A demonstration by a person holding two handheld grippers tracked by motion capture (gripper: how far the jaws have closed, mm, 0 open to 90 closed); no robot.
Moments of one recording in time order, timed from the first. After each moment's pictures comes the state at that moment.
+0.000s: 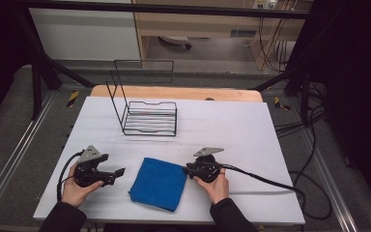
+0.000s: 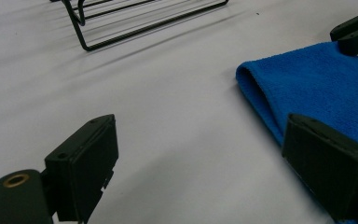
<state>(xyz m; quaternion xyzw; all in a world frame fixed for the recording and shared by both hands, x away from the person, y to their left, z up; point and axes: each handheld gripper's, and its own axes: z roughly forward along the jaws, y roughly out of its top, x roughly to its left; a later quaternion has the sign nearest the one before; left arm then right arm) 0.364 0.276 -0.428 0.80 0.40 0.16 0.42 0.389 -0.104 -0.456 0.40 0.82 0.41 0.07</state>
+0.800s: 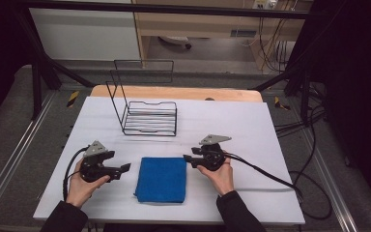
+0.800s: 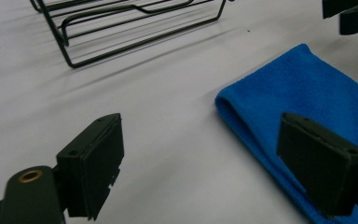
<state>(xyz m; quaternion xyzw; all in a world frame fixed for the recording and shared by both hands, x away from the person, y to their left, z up) 0.373 0.251 -0.413 0.80 0.41 0.15 0.42 0.411 -0.120 -0.425 0.37 0.80 0.45 0.10</state>
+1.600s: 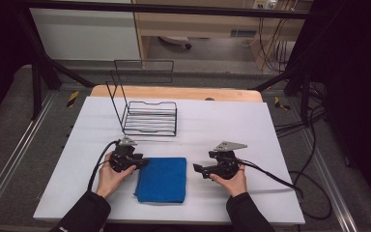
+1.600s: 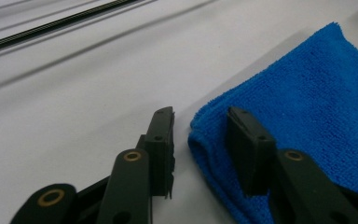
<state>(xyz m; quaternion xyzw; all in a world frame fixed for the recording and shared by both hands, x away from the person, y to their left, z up) 0.415 0.192 -0.443 0.83 0.43 0.09 0.36 0.394 -0.158 -0.436 0.39 0.79 0.46 0.09</state>
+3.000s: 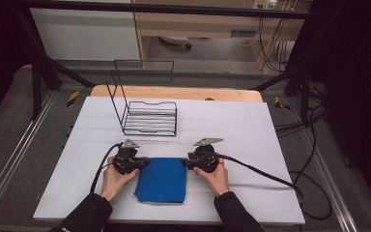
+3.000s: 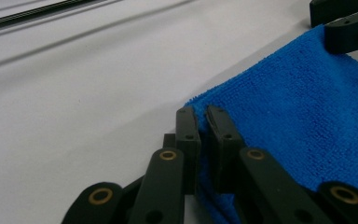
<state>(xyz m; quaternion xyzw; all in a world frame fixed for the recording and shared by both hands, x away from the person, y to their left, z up) 0.409 0.184 -0.448 0.82 0.43 0.08 0.37 0.421 -0.103 -0.455 0.41 0.81 0.42 0.07</state>
